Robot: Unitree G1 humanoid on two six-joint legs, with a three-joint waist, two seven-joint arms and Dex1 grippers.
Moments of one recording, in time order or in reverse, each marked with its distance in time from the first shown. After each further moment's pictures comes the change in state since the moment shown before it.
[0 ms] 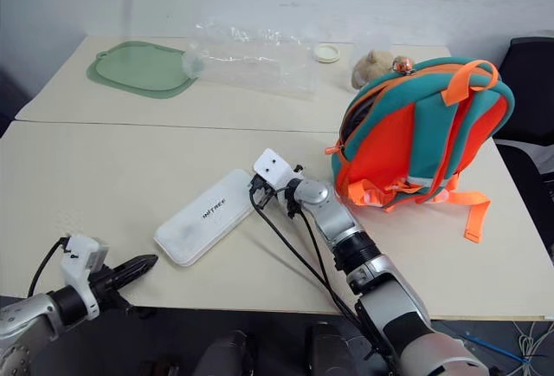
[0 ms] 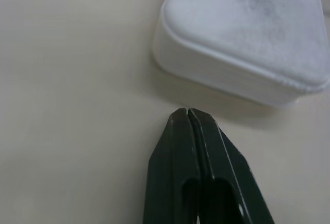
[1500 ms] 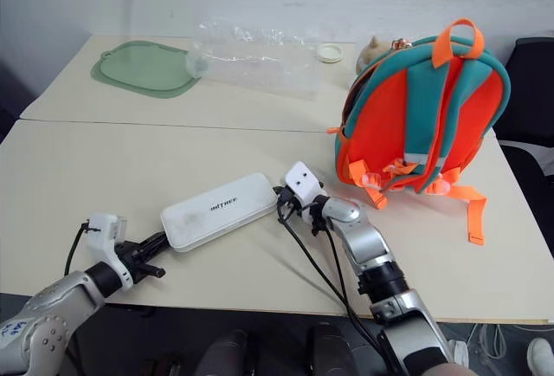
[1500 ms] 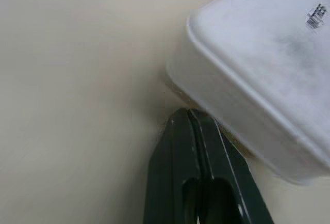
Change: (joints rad) left arm -0.211 -0.156 -0.014 0.013 -0.112 0.204 0.229; right arm 0.264 -0.125 -0.115 -0.347 0.080 0.120 0.076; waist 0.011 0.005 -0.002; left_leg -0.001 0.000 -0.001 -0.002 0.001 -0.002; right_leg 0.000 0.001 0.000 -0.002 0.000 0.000
